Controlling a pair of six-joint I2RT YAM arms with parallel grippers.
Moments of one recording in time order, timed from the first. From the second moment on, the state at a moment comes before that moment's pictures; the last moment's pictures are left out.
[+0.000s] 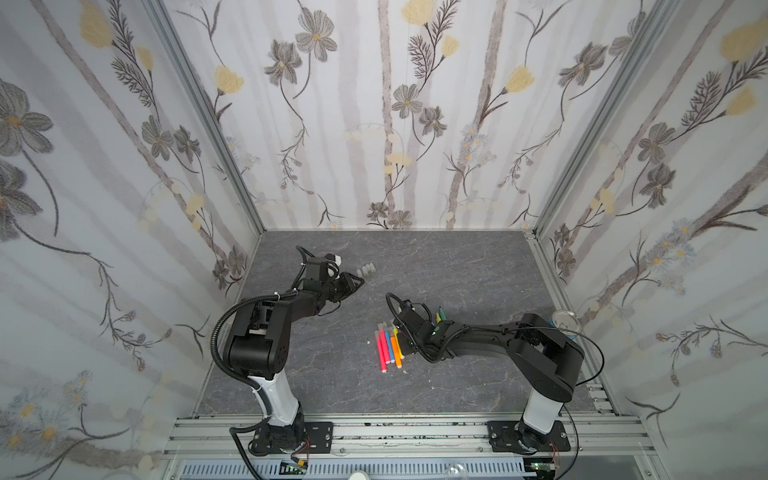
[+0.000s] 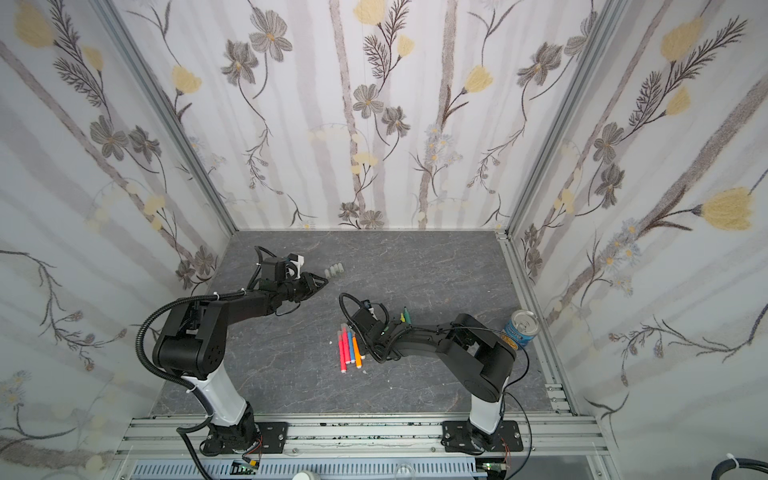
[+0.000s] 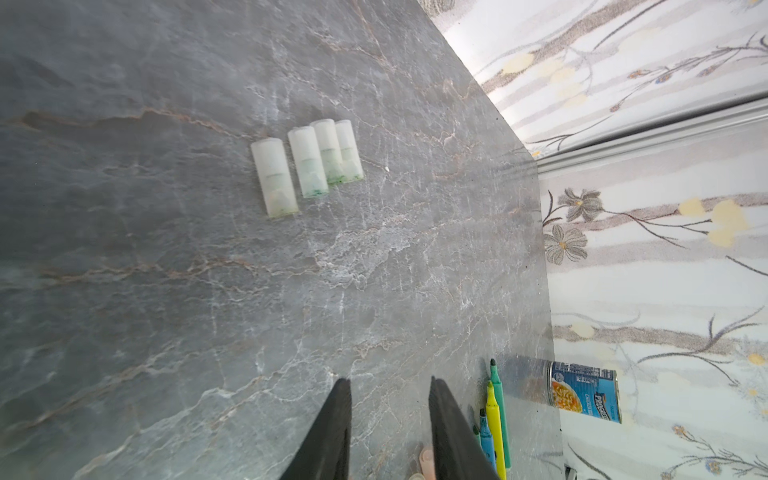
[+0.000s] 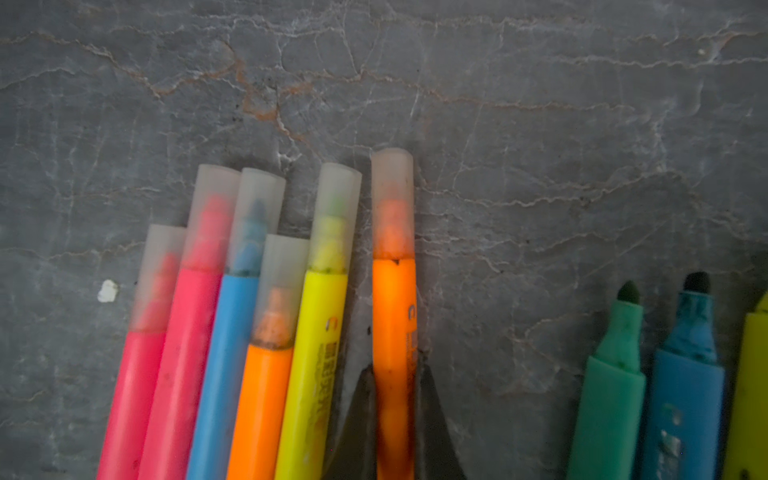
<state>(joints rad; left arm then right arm) -0.17 1.78 0.93 0.22 0.60 -0.69 0.96 1.78 0.96 -0.22 0.22 0.55</state>
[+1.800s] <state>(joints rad) -0.60 1.83 1.11 0.18 0.63 -0.79 0.76 1.35 0.70 0.00 0.07 0.51</state>
